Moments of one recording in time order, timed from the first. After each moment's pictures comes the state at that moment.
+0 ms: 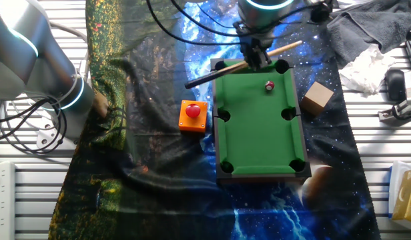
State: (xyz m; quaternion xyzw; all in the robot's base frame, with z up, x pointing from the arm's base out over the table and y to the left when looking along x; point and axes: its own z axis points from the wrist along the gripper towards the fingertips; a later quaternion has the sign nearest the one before) arm 0.475 0.105 0.115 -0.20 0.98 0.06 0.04
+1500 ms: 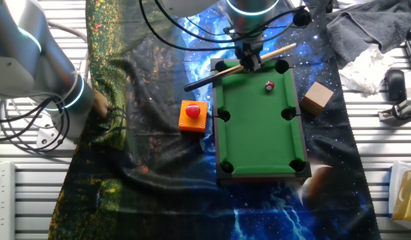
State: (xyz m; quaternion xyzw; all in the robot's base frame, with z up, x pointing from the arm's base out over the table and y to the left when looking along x) arm 0.471 0.111 0.082 -0.21 0.98 0.06 0.06
